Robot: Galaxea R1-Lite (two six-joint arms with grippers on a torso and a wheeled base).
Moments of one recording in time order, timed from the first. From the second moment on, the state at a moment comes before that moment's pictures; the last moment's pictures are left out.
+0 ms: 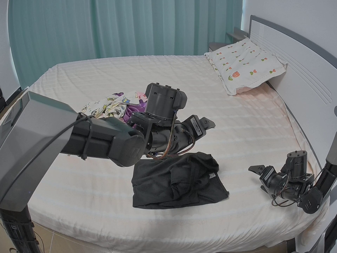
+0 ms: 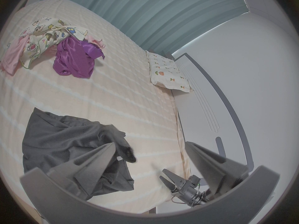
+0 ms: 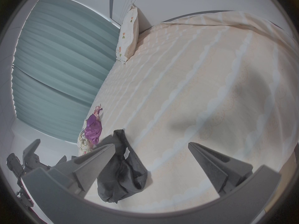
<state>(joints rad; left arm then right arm) -0.71 2.12 -1.47 -0.22 -0.07 -0.89 0.26 1.94 -0.26 -1.10 -0.03 1.01</state>
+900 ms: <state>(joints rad) -0.47 1.95 -0.79 -0.49 -0.10 -0.99 0.26 1.96 -0.25 -1.12 -0.03 1.02</state>
